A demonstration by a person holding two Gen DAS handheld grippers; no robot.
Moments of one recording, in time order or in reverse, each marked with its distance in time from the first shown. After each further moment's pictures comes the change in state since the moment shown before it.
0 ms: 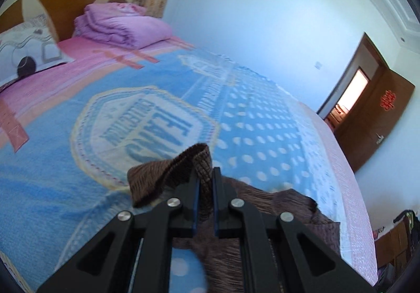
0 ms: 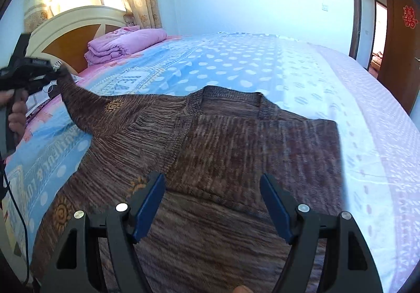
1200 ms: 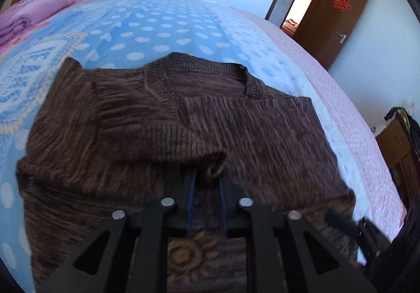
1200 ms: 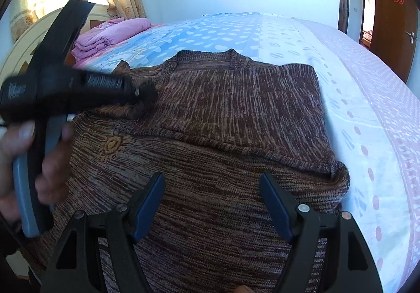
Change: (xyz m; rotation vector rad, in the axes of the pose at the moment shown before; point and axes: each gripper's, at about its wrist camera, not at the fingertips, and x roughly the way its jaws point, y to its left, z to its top) left arm 0.075 -0.159 -0.172 0.351 0.333 -0.160; right arm 0.013 -0.037 -0.052 0.093 0.076 -0.001
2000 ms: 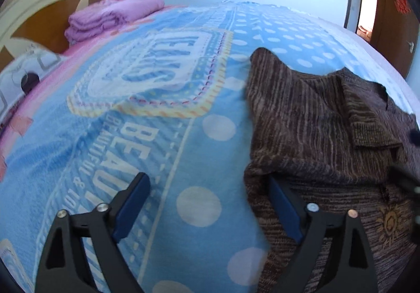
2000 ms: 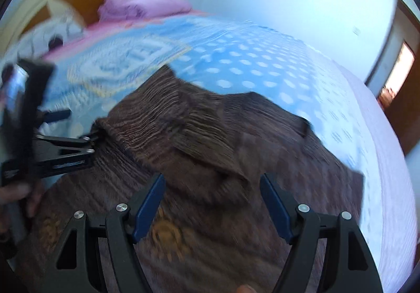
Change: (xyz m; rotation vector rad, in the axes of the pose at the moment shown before) left arm -0.034 0.156 -0.019 -0.109 -0.059 0.472; right arm 0.078 0.147 0.097 -0.382 0.071 -0.099
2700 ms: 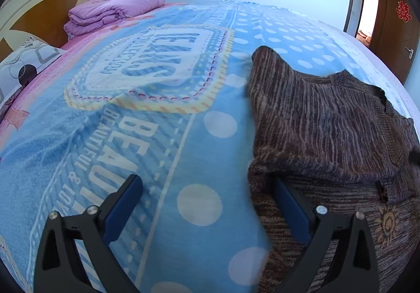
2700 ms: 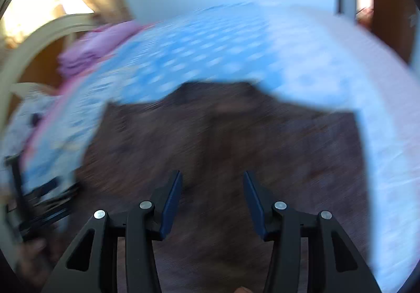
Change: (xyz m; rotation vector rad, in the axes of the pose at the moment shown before) left arm 0.000 0.003 -0.004 -0.016 -0.002 -0.020; right arm -0.005 -0.099 -0.041 0.456 0.021 0.211
